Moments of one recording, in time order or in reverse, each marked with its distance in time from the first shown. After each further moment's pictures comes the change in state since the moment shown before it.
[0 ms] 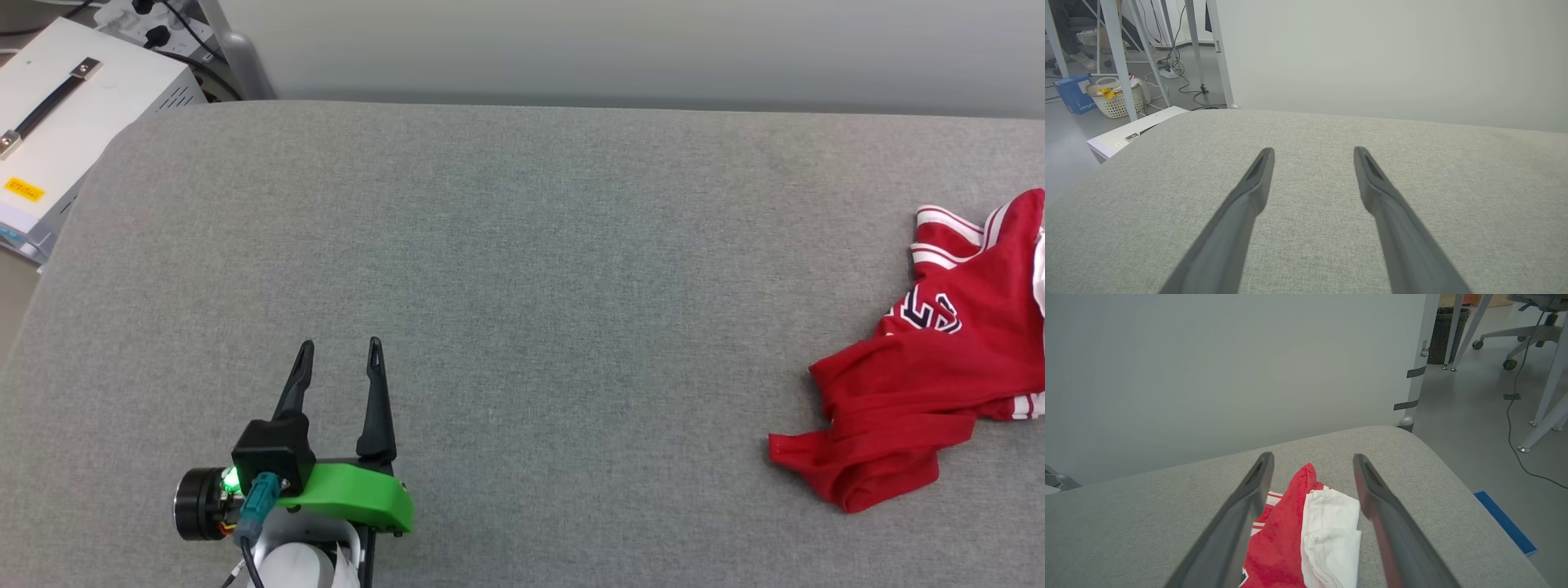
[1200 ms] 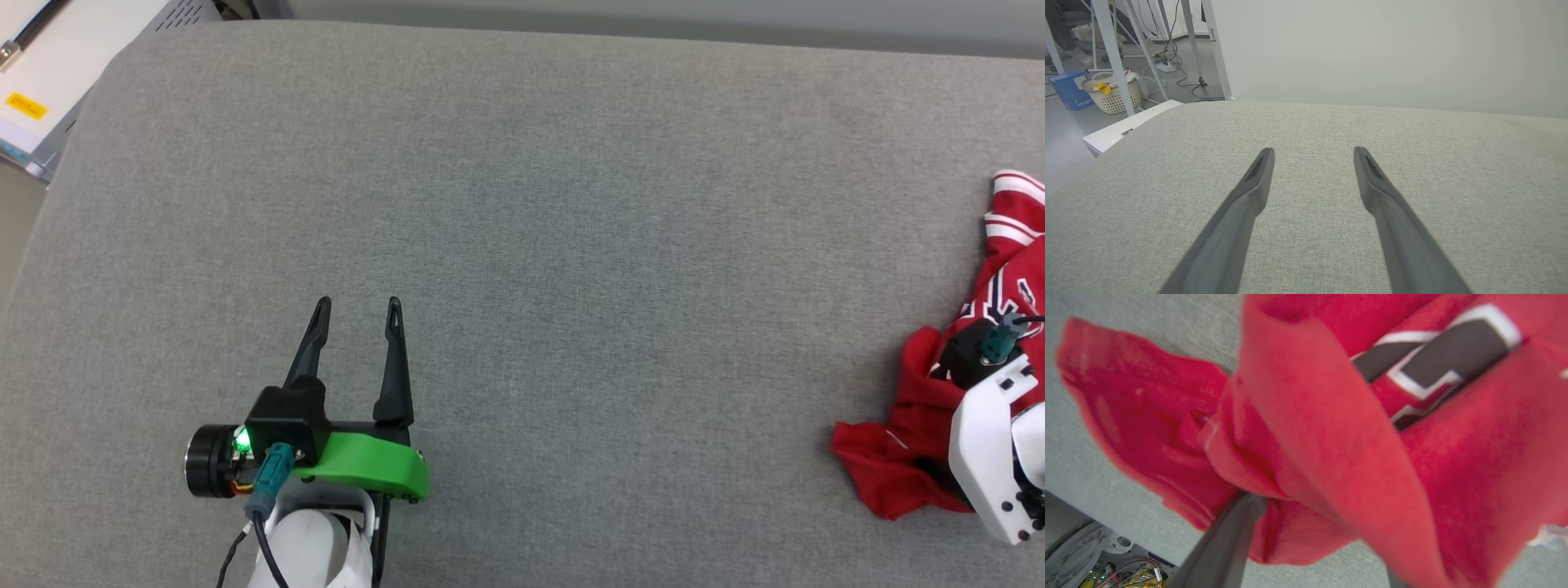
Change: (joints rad) left arm -0.058 0.000 -0.037 -0.030 0.016 0.002 0.000; right arm 0.226 -0.093 0.181 -0.732 -0.393 0.000 1.039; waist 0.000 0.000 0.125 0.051
